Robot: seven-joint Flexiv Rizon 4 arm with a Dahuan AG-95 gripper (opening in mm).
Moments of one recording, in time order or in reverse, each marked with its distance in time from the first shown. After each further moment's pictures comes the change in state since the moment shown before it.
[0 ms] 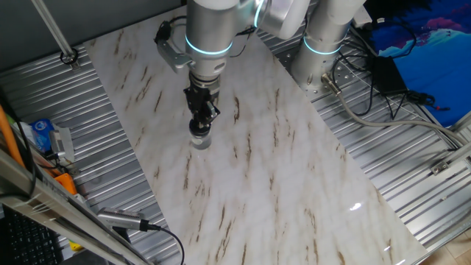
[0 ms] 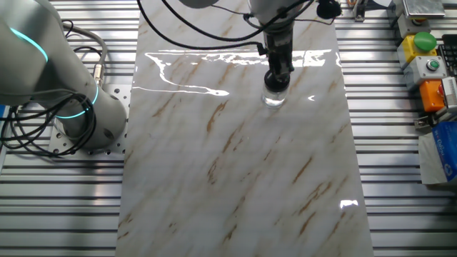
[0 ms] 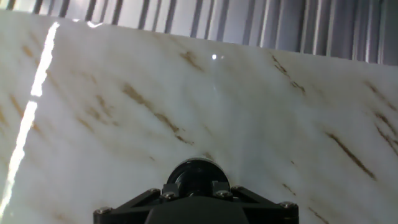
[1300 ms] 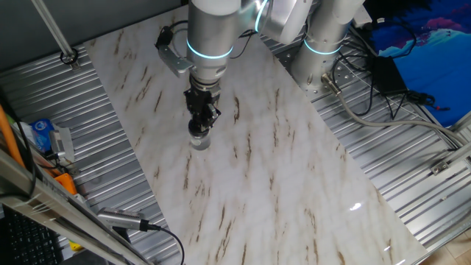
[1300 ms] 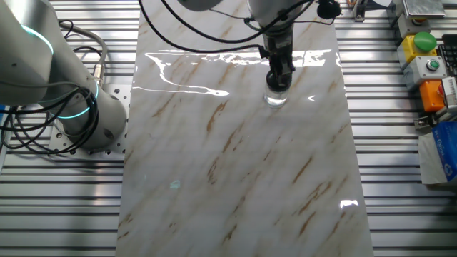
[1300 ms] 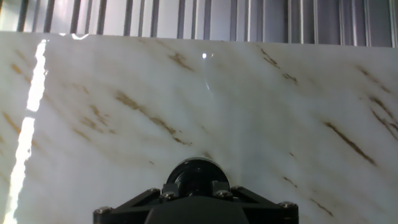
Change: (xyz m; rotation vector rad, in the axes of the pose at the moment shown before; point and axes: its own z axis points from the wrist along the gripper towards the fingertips) arm -0.003 -0.002 0.012 0.018 -0.005 -0.142
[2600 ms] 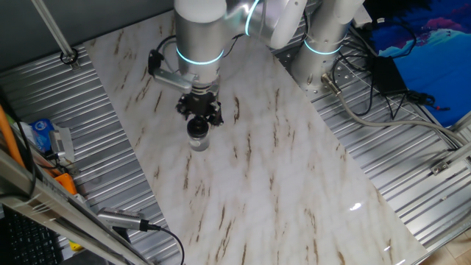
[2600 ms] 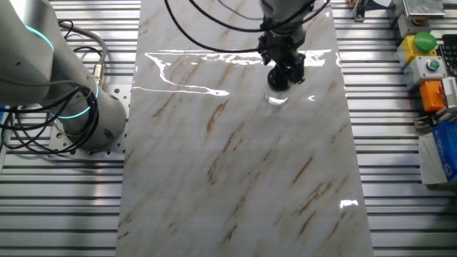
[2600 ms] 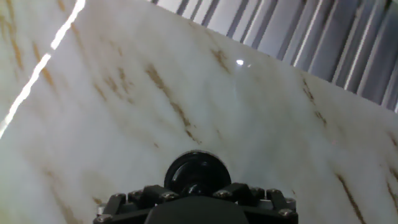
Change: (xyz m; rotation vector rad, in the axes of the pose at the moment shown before) arm 0.002 0.004 -0.008 -0.027 0.089 -0.556
